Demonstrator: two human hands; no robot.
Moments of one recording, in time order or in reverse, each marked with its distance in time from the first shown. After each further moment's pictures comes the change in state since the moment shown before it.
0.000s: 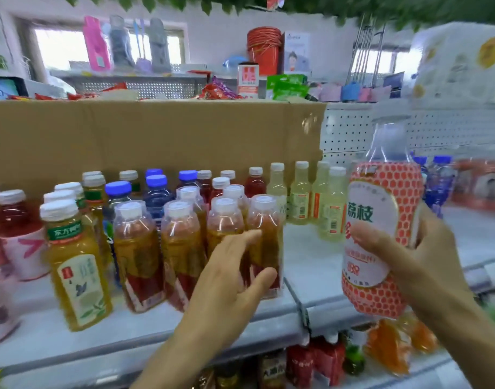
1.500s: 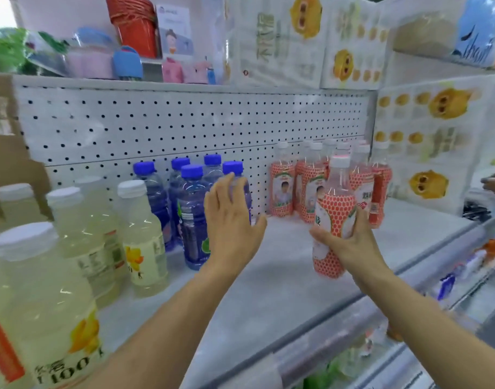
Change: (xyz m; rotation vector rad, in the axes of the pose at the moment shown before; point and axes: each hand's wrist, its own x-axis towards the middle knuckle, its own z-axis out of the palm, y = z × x) left_hand 0.380 0.197 0.529 0.207 0.234 0.128; right_hand 0.253 0.435 -0.406 0.036 0.212 0.333
